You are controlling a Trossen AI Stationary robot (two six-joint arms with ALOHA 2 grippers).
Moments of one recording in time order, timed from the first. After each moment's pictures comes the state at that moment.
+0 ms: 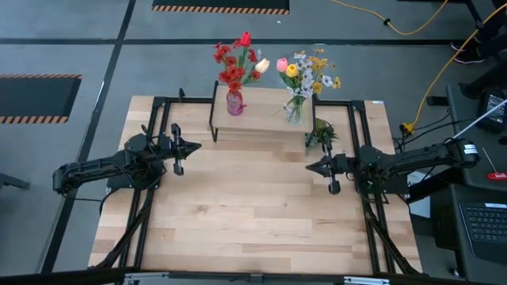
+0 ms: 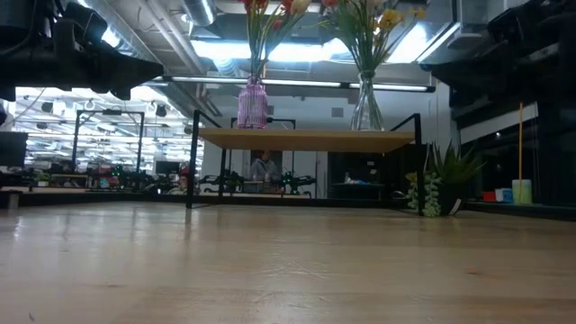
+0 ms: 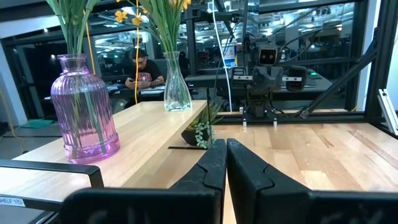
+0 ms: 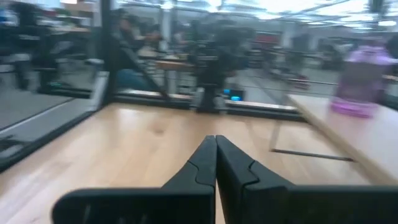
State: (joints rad) left arm 0.32 0.11 0.01 0.21 0.11 0.05; right arm 0.02 0.68 0.01 0.73 -0.04 -0.09
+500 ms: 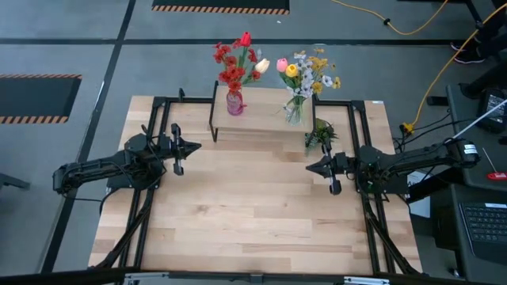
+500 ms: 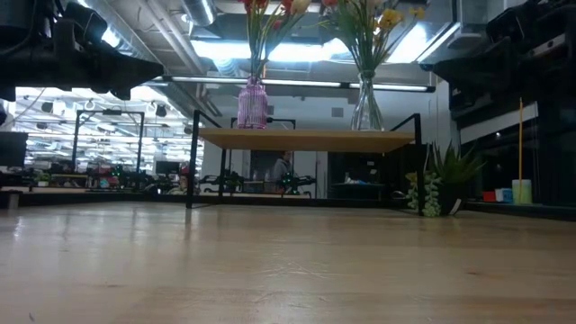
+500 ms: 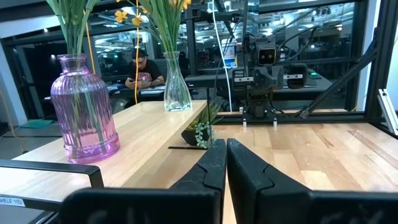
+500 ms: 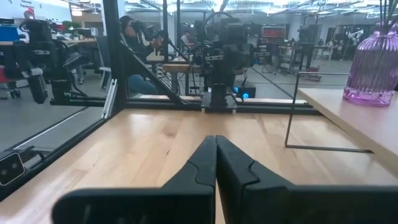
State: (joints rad) left arm 0.32 0.11 0.01 0.21 0.11 0.05; right arm 0.02 0.68 0.01 0.73 -0.08 -0.01
